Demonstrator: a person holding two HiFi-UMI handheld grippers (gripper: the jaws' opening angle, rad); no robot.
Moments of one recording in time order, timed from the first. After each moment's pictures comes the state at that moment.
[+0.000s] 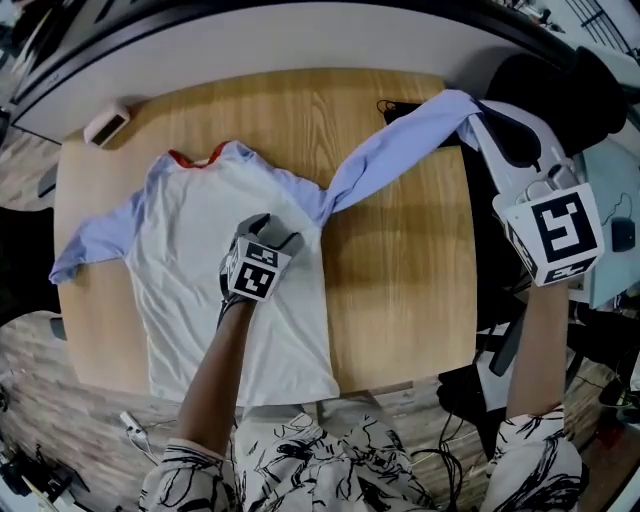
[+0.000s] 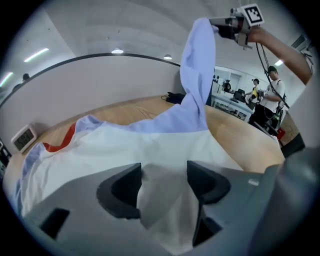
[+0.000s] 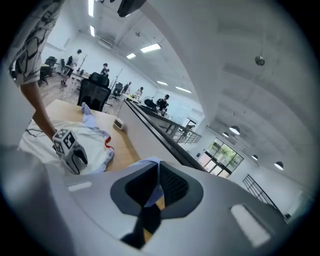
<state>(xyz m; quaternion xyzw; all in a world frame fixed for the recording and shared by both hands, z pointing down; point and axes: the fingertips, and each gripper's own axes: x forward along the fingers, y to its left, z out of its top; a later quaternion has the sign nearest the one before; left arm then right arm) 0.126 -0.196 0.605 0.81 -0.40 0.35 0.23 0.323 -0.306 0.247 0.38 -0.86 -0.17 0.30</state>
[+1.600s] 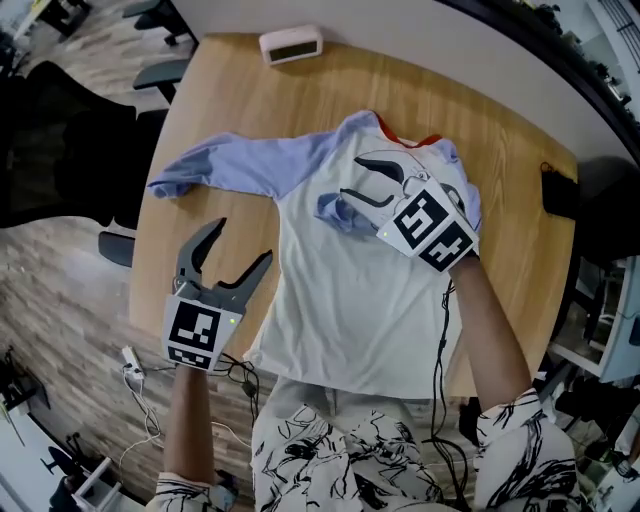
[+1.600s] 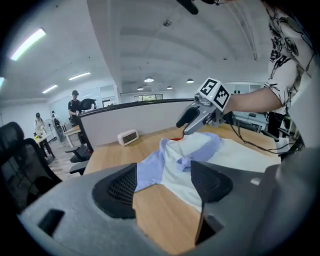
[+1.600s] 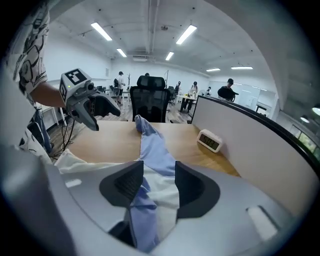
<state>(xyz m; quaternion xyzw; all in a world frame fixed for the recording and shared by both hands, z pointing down) -0.279 -0.045 0.436 0.77 -0.56 0.26 0.15 -0.188 -0.171 0.448 0.03 -0.94 -0.04 0.35</state>
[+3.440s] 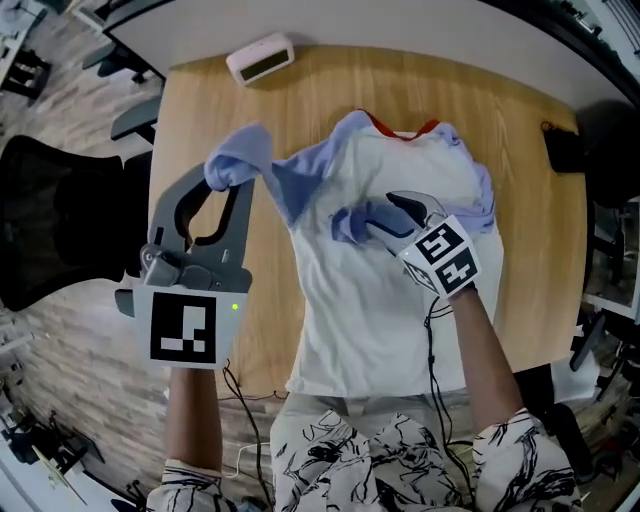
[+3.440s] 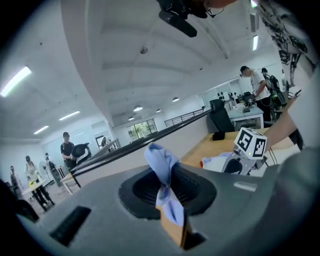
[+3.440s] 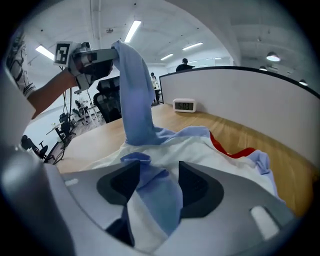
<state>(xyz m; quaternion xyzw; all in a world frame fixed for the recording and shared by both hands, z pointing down) -0.298 -0.172 0.317 0.81 -0.55 0.22 -0.03 -0.143 -0.161 0.536 0.20 -0.90 0.15 0.35</state>
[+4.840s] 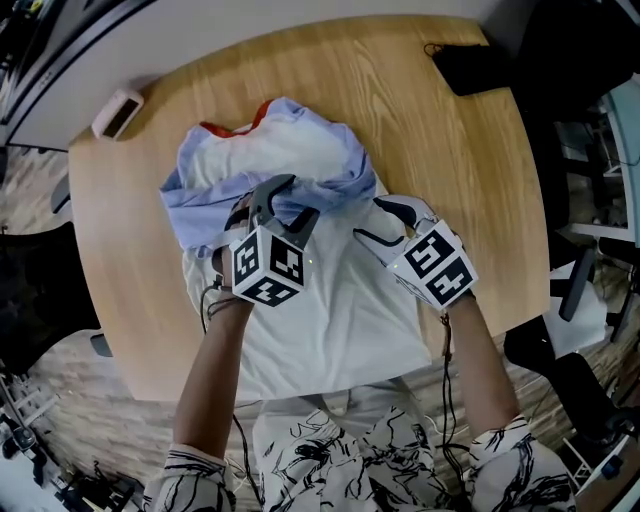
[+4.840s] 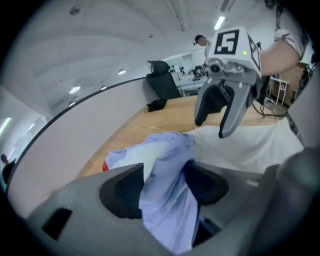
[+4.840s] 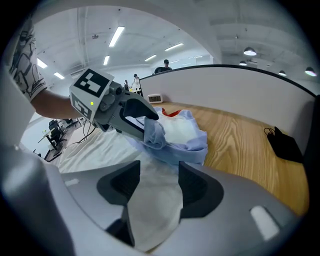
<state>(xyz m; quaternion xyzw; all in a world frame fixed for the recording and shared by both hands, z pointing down) 0.036 -0.182 0.545 0.86 -0.28 0.43 -0.02 0.108 -0.134 0.543 0.27 -0.88 0.19 0.34</state>
